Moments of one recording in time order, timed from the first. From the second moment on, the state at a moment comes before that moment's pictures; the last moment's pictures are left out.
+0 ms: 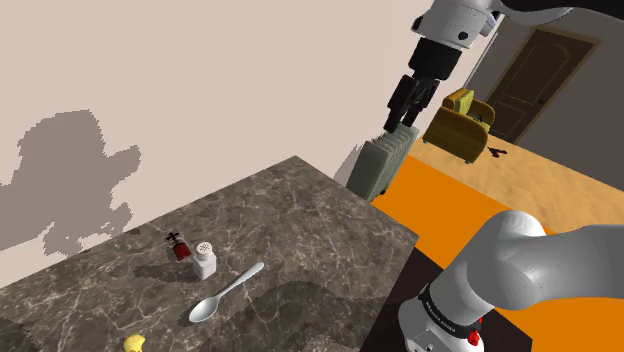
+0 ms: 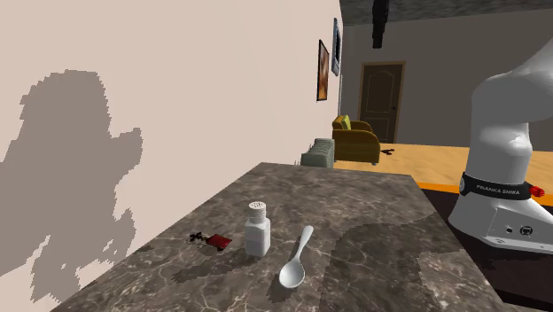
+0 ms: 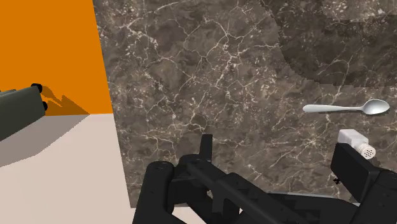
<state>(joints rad) 0.01 -0.81 0.07 -2.29 0.10 1.50 0.02</state>
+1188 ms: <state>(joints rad) 0.06 -0.45 0.31 -2.38 0.21 1.97 0.21</state>
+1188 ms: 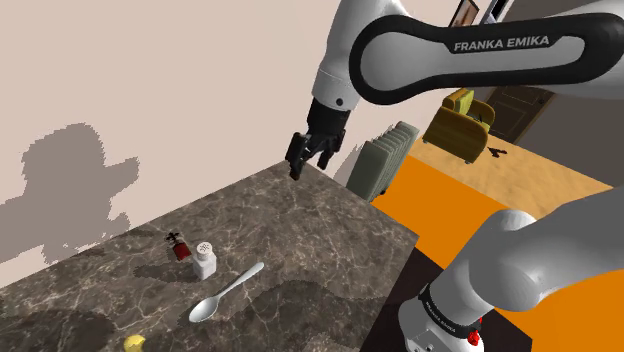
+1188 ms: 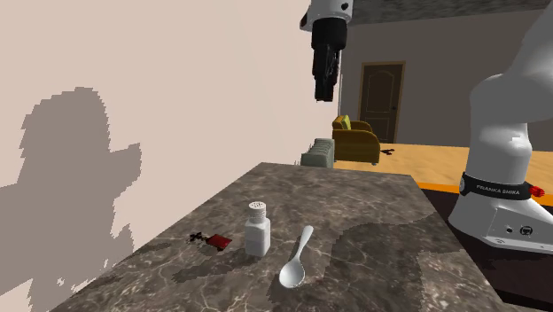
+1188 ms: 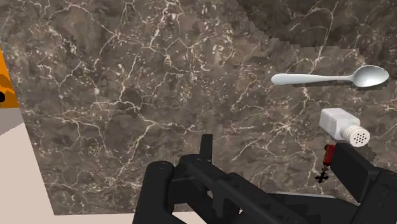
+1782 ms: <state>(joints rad) 0.06 -0.14 0.43 -2.30 0.15 2.21 0.35</state>
